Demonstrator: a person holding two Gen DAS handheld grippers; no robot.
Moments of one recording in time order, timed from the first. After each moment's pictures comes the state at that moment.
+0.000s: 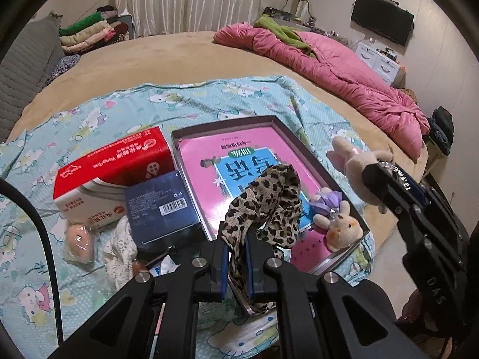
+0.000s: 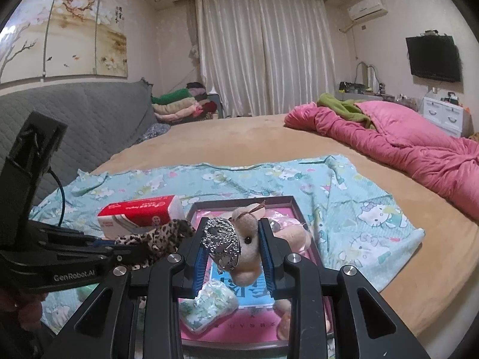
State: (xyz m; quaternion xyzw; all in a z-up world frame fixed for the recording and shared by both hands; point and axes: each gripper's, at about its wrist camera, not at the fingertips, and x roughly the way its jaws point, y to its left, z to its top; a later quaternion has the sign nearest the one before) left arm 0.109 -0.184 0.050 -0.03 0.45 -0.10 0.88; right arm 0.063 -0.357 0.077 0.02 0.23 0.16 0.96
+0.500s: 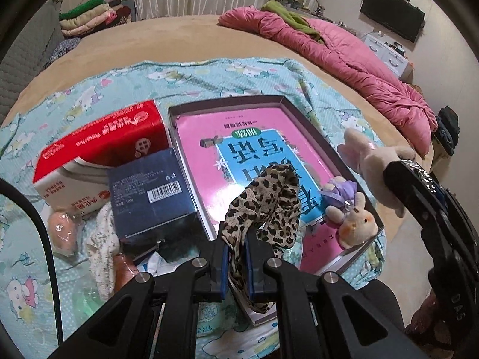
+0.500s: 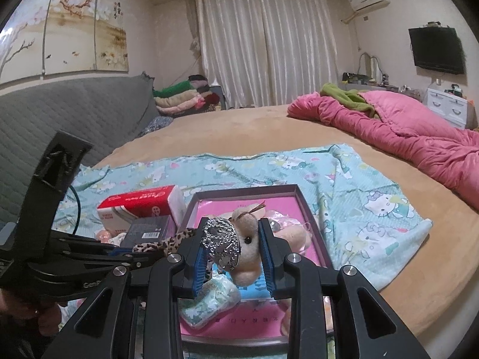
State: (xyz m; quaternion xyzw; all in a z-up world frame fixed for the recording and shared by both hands) left arm 0.127 -0.187 0.016 -0.04 0.49 -0.10 0.87; right arm 0.072 -0.356 0.064 0.02 0.25 0.18 0.95
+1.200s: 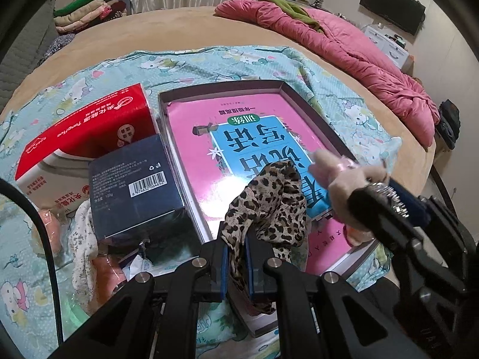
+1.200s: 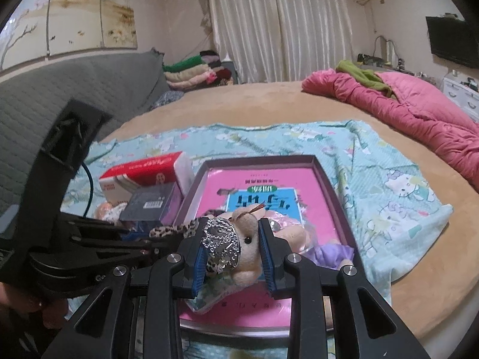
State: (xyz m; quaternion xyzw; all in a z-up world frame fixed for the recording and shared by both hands) left arm 0.136 -0.197 -0.004 -0.04 0.50 -0.10 0.86; right arm 0.086 -0.343 0.031 0.00 0.31 0.21 0.93
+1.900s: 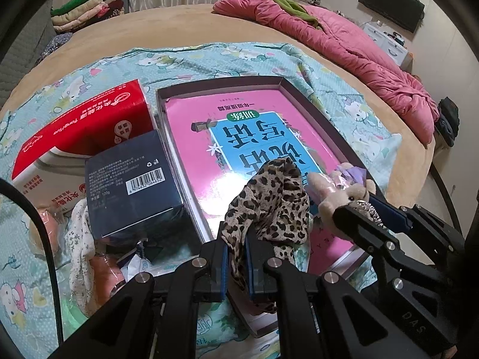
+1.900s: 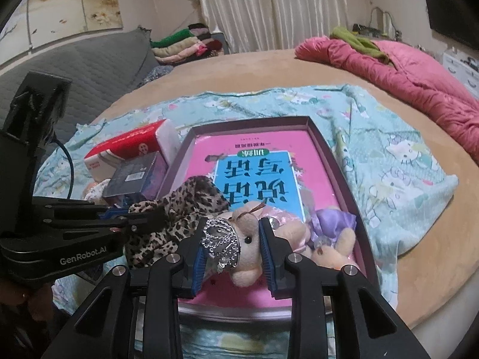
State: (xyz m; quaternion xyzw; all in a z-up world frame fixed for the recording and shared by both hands) left arm 0.138 -0.196 -0.009 -0.03 0.51 -0.11 0.85; right arm 0.100 -0.350 0.008 0.01 0.39 0.19 0.90
